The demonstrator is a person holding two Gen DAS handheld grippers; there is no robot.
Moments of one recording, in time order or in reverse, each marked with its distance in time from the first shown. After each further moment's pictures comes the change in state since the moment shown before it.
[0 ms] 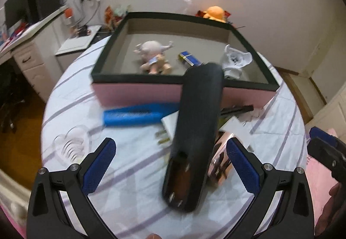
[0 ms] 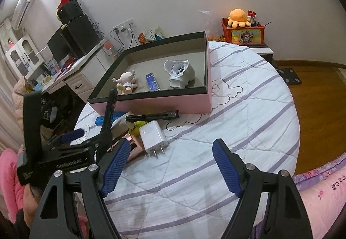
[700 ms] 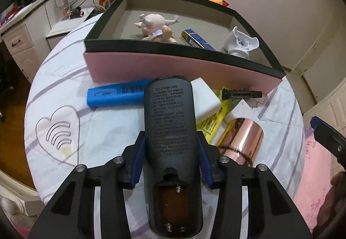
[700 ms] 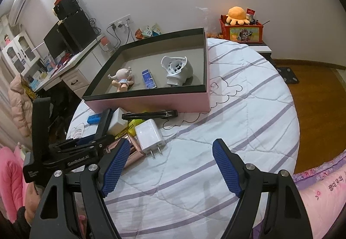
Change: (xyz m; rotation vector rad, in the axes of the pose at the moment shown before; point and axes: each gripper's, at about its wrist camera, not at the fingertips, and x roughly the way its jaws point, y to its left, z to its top) left arm 0.018 0.022 -0.017 -0.051 0.098 -0.072; right arm 0.009 0.002 0.003 -0.009 0.030 -0.023
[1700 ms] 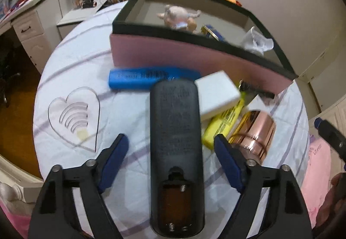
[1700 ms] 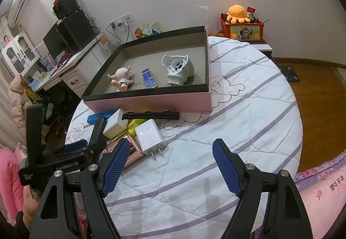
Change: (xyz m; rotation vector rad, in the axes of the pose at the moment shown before) left arm 0.001 0.012 -0.010 -0.074 0.019 0.059; right arm 0.008 0.002 0.001 0.006 0.010 0.004
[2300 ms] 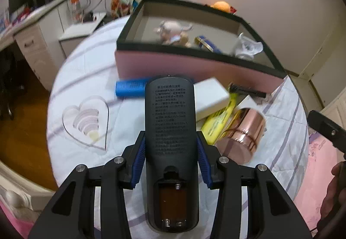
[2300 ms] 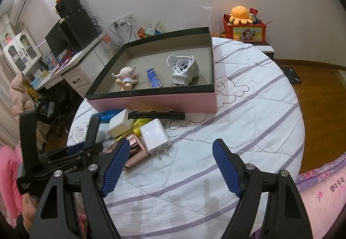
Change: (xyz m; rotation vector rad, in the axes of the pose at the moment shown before) left arm -0.030 -0.010 -0.007 0.071 -0.086 0.021; right arm -0.002 0.007 0.000 -0.013 -0.001 0.004
